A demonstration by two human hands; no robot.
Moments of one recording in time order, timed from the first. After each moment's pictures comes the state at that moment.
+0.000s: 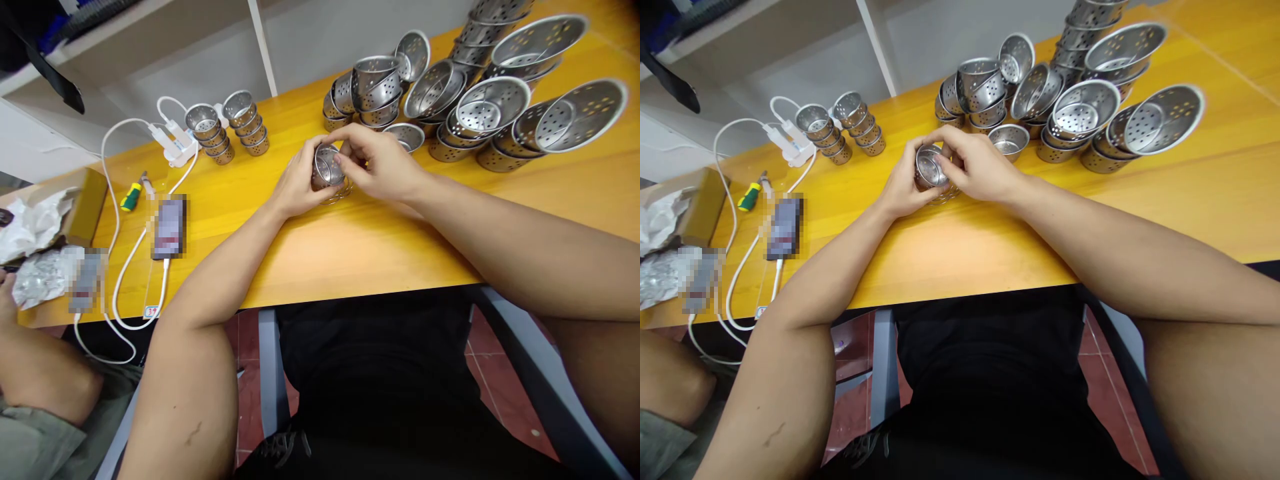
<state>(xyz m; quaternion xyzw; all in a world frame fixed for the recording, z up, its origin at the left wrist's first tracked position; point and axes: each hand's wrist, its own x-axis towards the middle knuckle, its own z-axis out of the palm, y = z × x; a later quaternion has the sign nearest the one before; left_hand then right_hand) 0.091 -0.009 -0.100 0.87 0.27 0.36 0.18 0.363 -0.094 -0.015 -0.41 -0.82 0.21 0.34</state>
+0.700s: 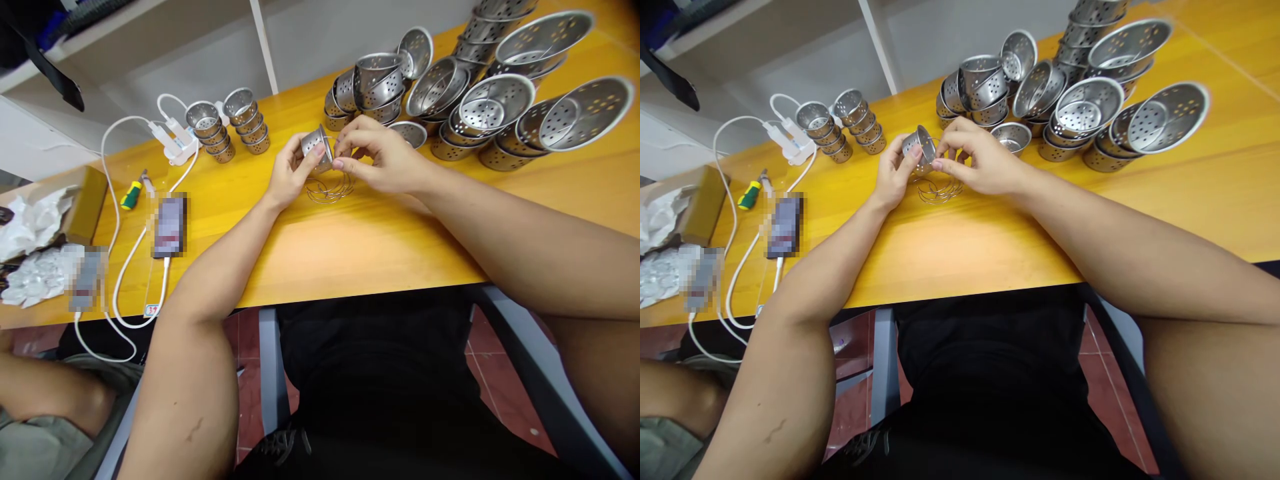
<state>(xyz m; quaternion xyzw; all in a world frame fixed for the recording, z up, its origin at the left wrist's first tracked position) 0.079 0.018 -0.101 0.80 0.29 0.44 0.30 0.374 -0.078 -0.018 -0.37 -0.84 0.22 0.34</state>
